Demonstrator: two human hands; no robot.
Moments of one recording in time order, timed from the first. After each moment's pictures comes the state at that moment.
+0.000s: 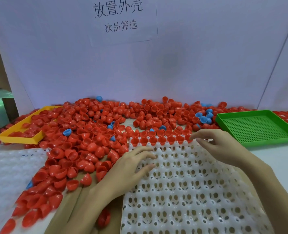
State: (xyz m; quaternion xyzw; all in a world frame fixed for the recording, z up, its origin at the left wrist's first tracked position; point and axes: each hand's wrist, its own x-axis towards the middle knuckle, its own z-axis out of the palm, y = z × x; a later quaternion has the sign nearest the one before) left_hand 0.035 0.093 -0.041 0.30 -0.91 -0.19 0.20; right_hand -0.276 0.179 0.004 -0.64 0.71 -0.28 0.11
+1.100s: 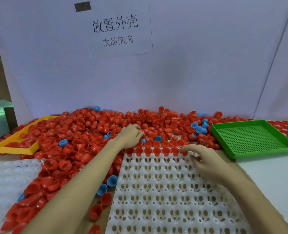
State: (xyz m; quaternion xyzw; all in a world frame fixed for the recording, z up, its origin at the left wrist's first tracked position) left_hand -0.042 -0.065 -0.015 0.40 -0.91 -0.10 0.08; right_hand -0.272 0.174 -0.021 -0.65 0.70 -0.28 0.10
